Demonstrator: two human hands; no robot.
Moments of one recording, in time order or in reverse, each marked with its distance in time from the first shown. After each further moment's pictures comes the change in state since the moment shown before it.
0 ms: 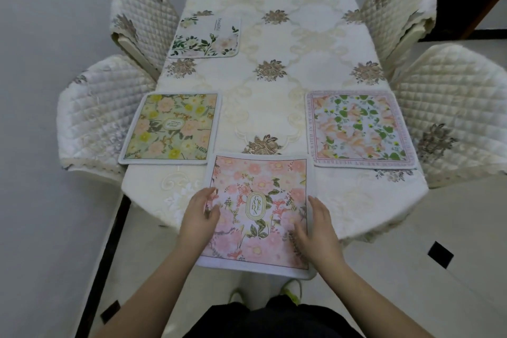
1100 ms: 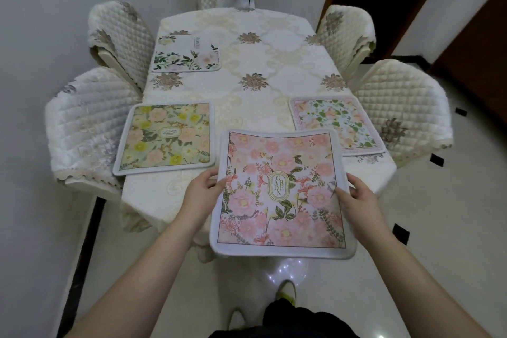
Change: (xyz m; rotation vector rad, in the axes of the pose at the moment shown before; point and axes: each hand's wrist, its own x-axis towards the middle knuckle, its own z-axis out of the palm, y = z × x) left_hand 0.028 0.009 -0.078 -0.530 -0.289 -0.060; right_hand -0.050 -0.064 -0.043 0.645 0.343 0.236
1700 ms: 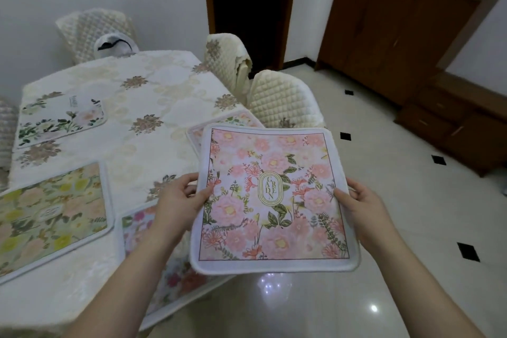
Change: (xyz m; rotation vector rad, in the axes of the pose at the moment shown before) left_hand -0.041 0.109 0.161 0.110 -0.307 0.256; right_hand -0.055 0.002 -0.186 0.317 0.299 -0.004
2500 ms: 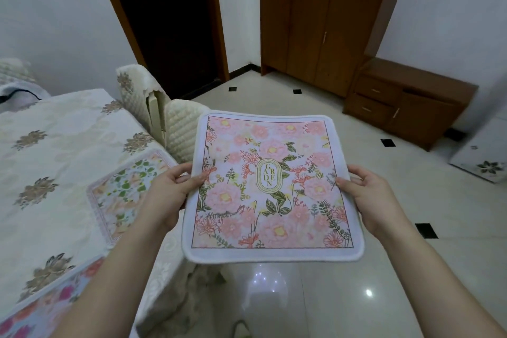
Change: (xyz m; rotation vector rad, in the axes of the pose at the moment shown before) left_hand 0.089 0.122 0.276 -0.186 -0.245 -0.074; right_hand 0.127 -0.062 -0.255 0.155 0.184 0.003
